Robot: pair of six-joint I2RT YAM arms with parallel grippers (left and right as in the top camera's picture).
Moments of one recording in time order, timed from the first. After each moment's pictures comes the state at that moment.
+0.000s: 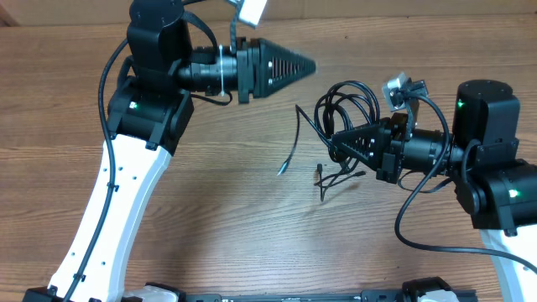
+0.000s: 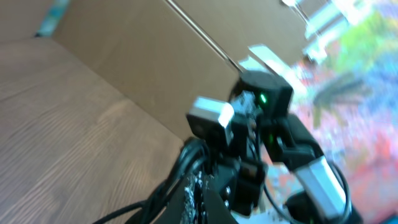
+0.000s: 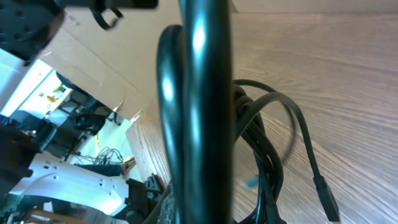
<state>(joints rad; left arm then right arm) -0.30 1.50 1.62 -0.24 1.25 -0.63 0.15 1.10 1.31 -0.83 -0.99 0.10</state>
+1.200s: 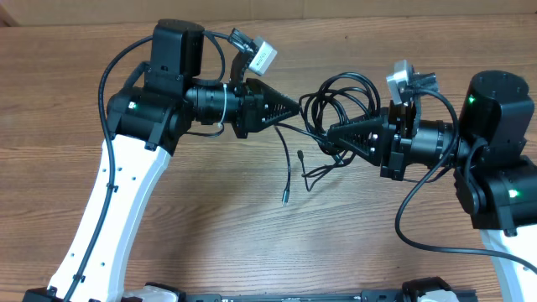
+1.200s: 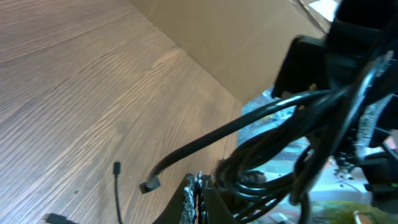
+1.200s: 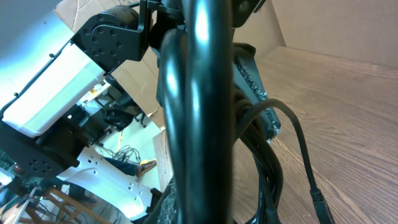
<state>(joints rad) -0.30 1.50 1.63 -0.86 1.08 -0.02 0.15 1.10 1.31 -0.61 -1.17 0.15</state>
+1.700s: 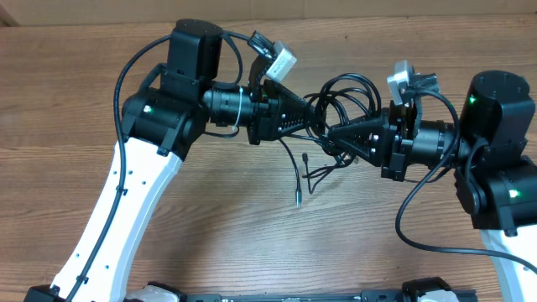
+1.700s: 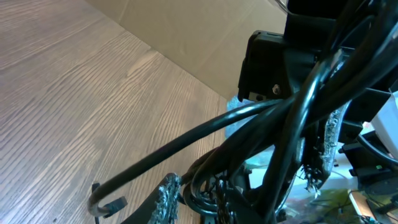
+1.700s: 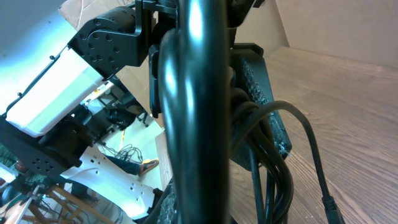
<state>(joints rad) -0.38 1.50 1.63 -0.78 1.13 -0.02 0.15 1.10 1.30 -0.60 -1.18 0.15</state>
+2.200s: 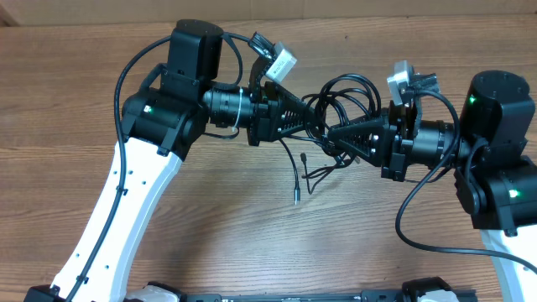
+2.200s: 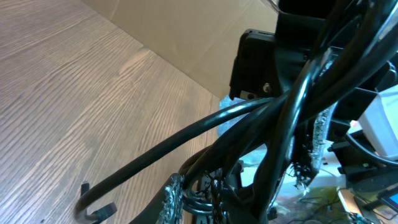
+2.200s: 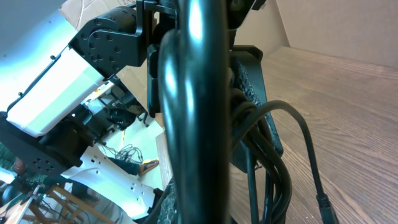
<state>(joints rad) -0.38 1.50 1.63 -0.79 1.16 -0.03 0.15 1.10 1.31 -0.60 -1.18 0.15</state>
